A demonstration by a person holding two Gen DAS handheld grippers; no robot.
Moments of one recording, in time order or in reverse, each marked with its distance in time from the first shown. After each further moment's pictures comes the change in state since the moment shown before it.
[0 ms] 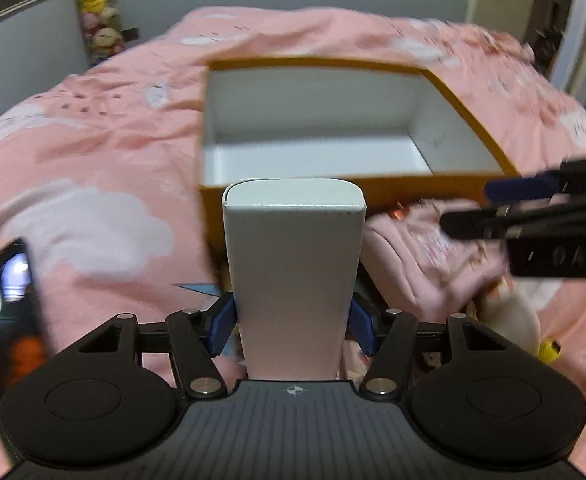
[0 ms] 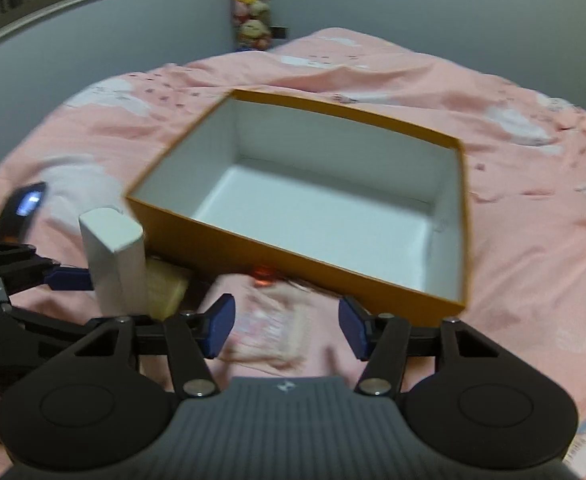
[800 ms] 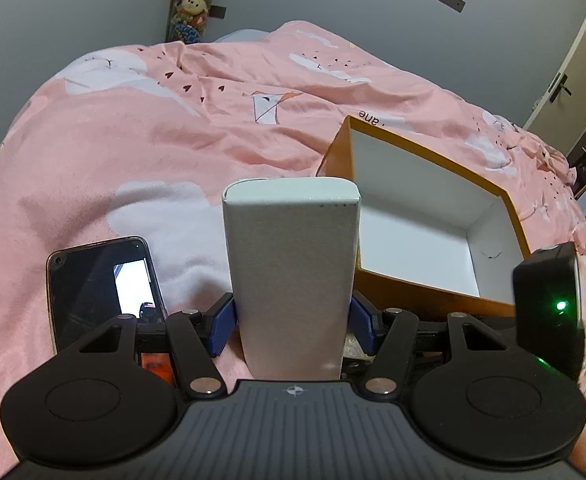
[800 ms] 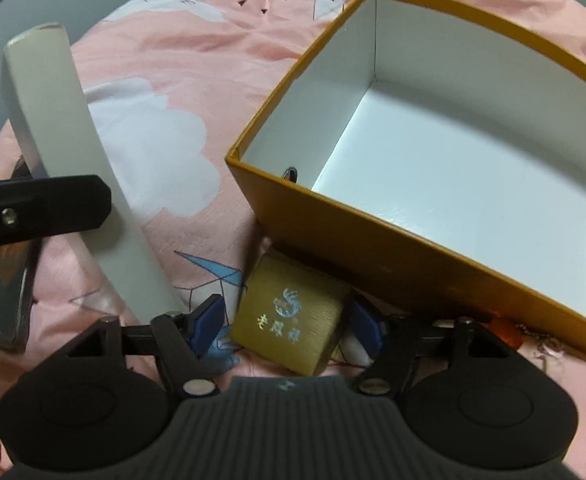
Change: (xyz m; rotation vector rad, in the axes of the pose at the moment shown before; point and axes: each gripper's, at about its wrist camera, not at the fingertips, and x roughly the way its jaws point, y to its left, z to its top) left arm -0.011 0.115 0.024 -0.350 -0.054 -0.043; right arm 0.128 0.091 0.030 -0.020 0.284 0.177
